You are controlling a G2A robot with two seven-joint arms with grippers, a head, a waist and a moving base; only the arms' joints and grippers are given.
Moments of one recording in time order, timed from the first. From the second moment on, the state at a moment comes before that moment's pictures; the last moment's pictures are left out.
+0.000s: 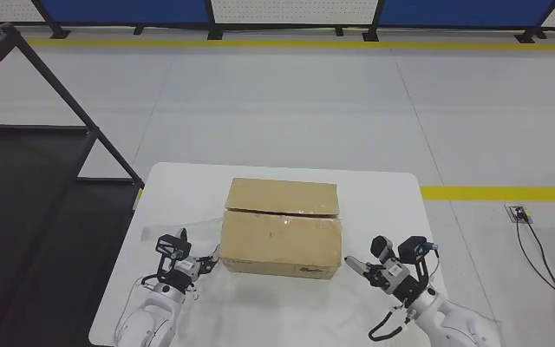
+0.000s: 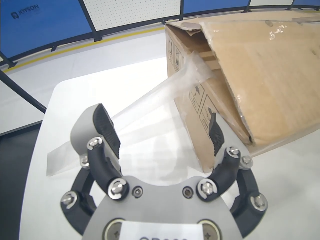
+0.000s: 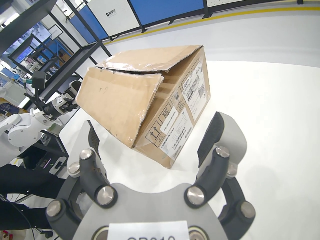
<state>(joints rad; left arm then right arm) 1.32 -1.18 -1.41 -1.55 1.34 -0.17 0.10 -1.40 -1.16 1.49 -1.77 -0.73 -0.46 0.28</state>
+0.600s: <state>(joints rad) 1.43 -1.18 -1.55 -1.61 1.18 -0.10 0.22 -1.14 -1.14 1.45 -1.58 -0.32 -0.58 0.66</state>
